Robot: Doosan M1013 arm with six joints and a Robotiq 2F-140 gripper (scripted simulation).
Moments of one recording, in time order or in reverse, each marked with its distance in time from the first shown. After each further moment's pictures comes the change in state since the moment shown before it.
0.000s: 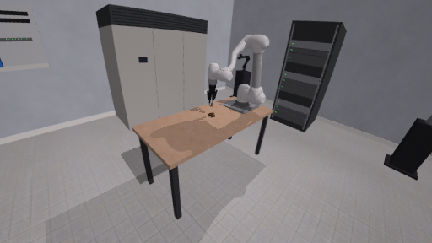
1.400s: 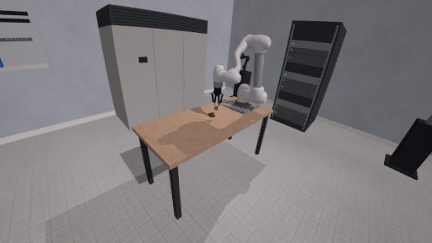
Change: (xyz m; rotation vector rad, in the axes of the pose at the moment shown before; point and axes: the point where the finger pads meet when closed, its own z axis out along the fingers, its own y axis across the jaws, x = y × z) arm 0.091 0.003 0.007 0.009 0.017 0.972
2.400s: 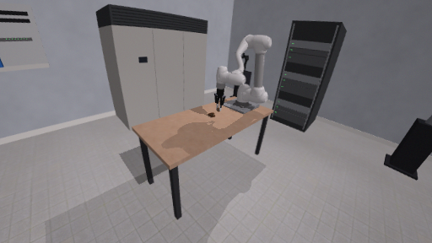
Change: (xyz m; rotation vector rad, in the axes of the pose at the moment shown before) arm 0.017 -0.030 0.005 -0.017 -0.007 0.384
